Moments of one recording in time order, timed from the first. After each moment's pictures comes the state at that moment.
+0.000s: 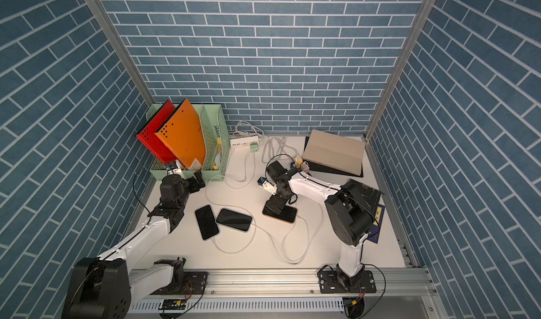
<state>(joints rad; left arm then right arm) -0.08 1.12 0.49 0.26 -0.22 -0.30 0.77 1.84 1.30 -0.77 -0.05 -0.36</state>
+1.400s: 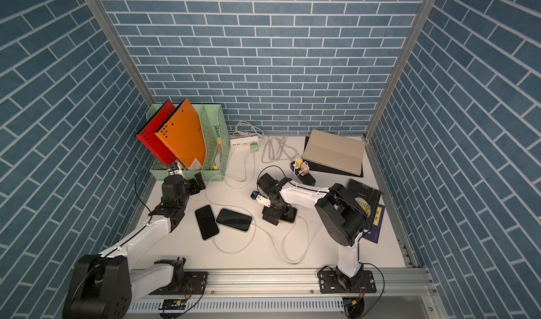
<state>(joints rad) -0.08 1.14 0.49 0.22 -0.24 -0.30 0.87 1.88 1.23 -0.71 -0.01 -0.38</state>
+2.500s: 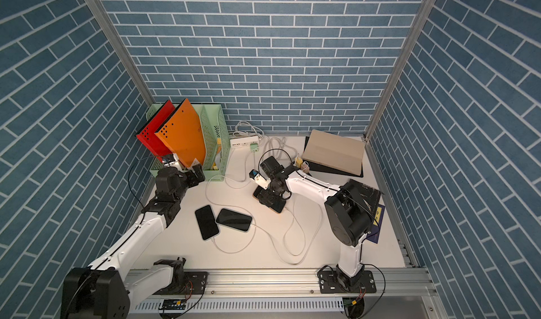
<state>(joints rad) -0.08 1.08 0.64 0.06 -0.11 -0.36 0.77 1.84 1.37 -0.64 -0.21 -0.25</state>
